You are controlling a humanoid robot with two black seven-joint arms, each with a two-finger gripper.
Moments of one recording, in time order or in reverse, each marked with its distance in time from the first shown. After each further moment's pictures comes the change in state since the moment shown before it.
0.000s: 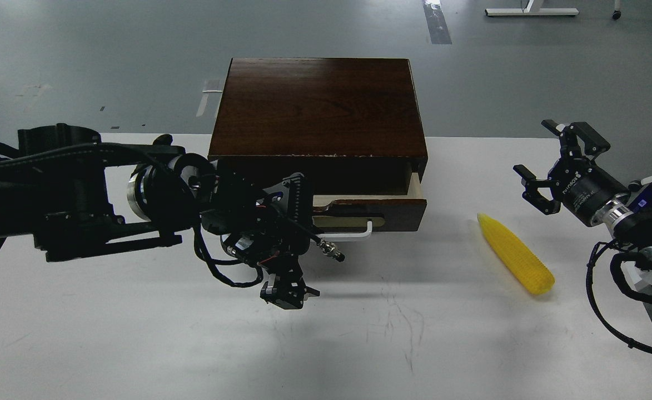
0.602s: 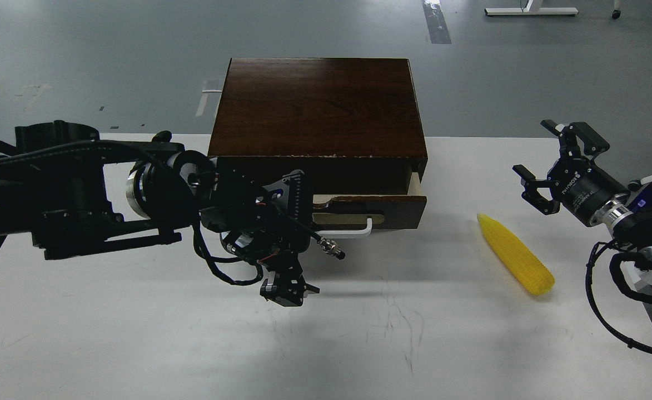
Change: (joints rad) left arm -0.007 0.002 -0.003 -0.014 0.002 0.000 0.000; right arm 0.000 0.001 0.000 0.000 0.000 0.000 0.000
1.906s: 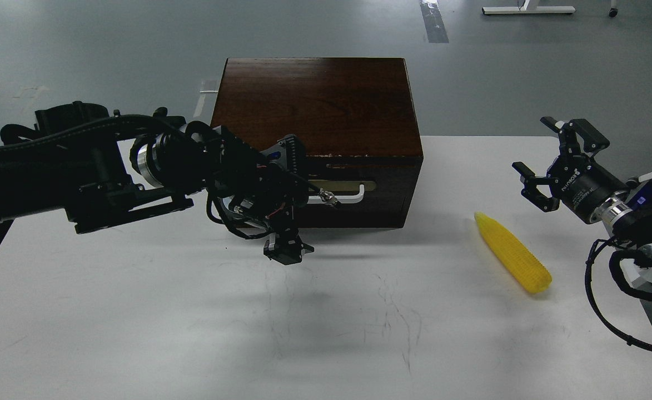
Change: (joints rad) left arm -0.002 -0.077 0.000 0.261 -0.001 0.000 0.000; right arm 0.008 0.001 0.000 0.001 0.000 0.000 0.000
